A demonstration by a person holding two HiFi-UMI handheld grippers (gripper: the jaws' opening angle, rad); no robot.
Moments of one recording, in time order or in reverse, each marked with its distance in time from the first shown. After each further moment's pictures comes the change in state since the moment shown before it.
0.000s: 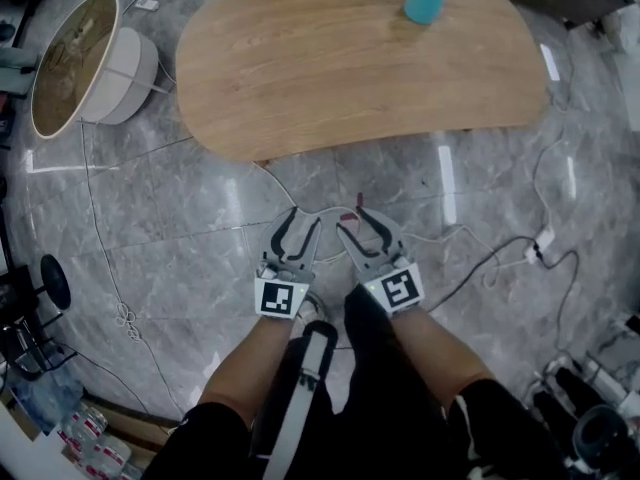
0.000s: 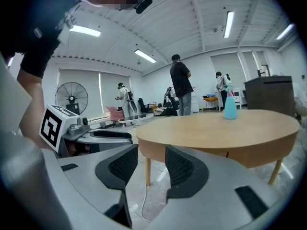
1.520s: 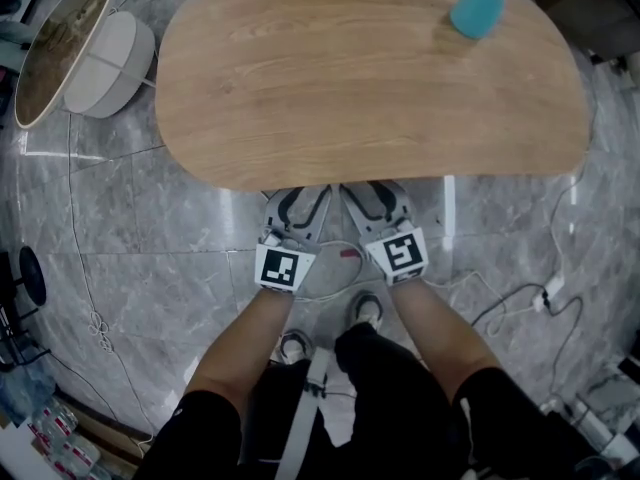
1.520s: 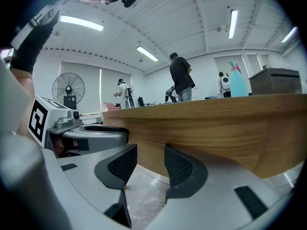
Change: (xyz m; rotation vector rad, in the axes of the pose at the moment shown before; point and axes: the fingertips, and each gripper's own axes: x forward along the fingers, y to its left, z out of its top) left arm 0.142 0.067 -0.074 0.044 -0.091 0.017; right arm 0.142 -0.113 -0.084 -0.036 -0.015 0.002
